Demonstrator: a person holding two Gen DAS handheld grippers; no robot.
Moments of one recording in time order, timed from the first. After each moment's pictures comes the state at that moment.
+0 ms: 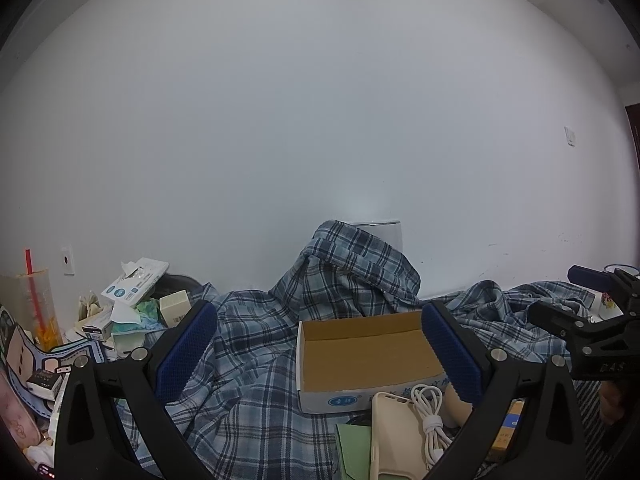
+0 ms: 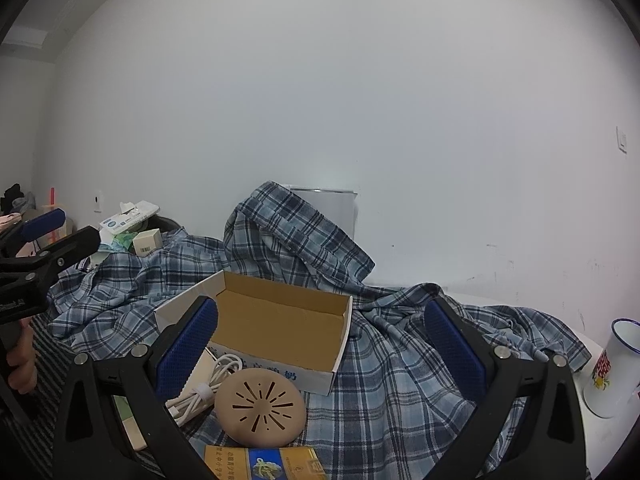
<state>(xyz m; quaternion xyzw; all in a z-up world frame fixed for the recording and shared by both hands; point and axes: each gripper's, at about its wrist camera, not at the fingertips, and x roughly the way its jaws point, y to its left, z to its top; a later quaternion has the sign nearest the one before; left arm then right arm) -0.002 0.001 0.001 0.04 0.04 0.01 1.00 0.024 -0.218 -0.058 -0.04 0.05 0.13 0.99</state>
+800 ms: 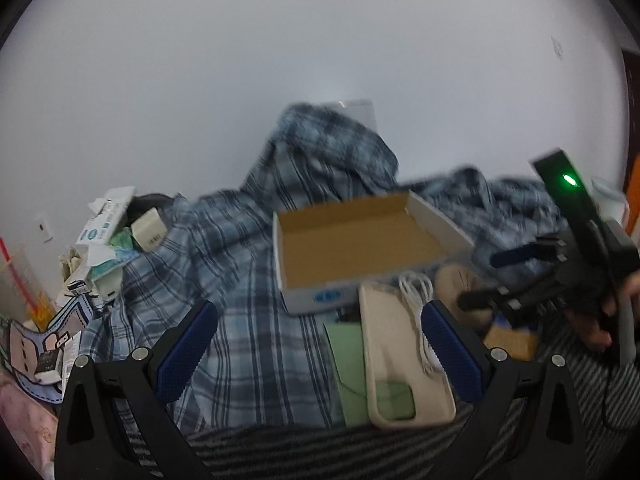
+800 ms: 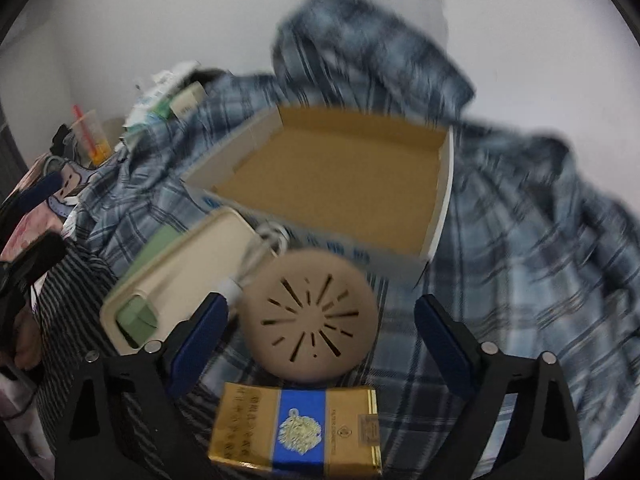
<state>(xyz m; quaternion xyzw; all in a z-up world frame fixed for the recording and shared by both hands) 0.023 -0.008 -0.021 0.09 0.26 -0.04 0.96 0.124 -0.191 -0.102 -0.05 0.37 0.28 0.88</state>
